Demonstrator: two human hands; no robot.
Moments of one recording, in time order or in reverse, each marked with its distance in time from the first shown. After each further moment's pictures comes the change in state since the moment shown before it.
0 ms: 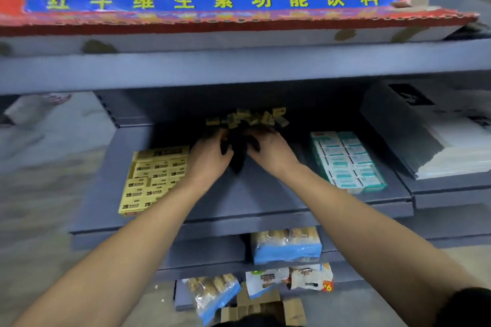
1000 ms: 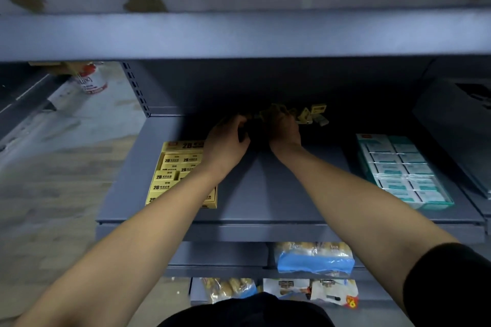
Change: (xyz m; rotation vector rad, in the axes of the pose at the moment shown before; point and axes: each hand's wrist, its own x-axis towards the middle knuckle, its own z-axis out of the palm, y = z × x) left_hand 0.024 -0.040 0.001 0.007 0.056 -0.027; right_hand 0.078 -0.004 0.058 -0.136 0.088 0.249
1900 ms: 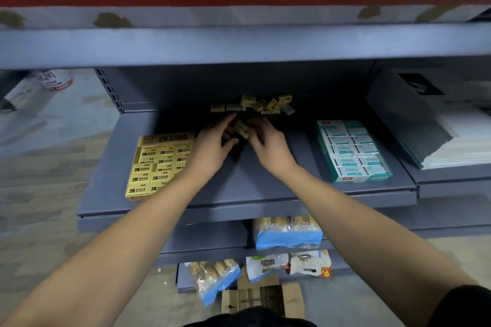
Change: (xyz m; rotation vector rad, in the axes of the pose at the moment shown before) left_hand -0.033 0.021 0.002 -0.221 -0.087 0.125; right_hand -0.095 0.022 -0.046 0.569 0.019 -0.108
